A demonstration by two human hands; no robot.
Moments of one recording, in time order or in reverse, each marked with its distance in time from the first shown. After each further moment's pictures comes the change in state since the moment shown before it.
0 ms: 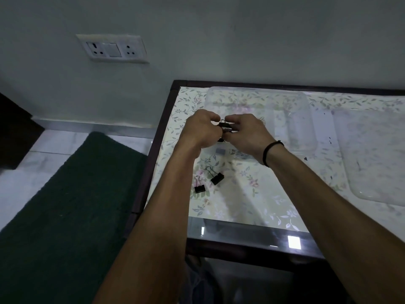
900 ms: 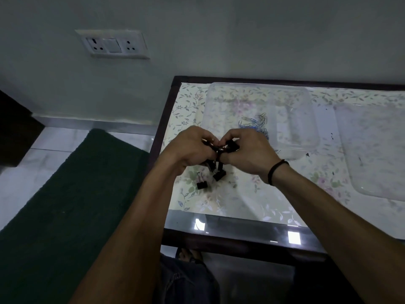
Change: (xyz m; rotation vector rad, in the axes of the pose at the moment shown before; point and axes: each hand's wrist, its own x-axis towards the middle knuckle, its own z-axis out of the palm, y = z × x) left_hand -0.039 -0.024 -0.023 0.057 -0.218 -0.032; right_hand -0.039 0.005 0.015 -0.109 -0.007 -0.061
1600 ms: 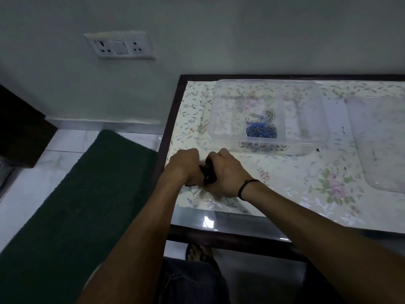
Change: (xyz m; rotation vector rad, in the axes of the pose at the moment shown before) left_hand -0.007 -0.040 0.000 0.788 -0.034 -0.132; right_hand -0.001 0.015 0.080 -0.336 -0.235 -0.128
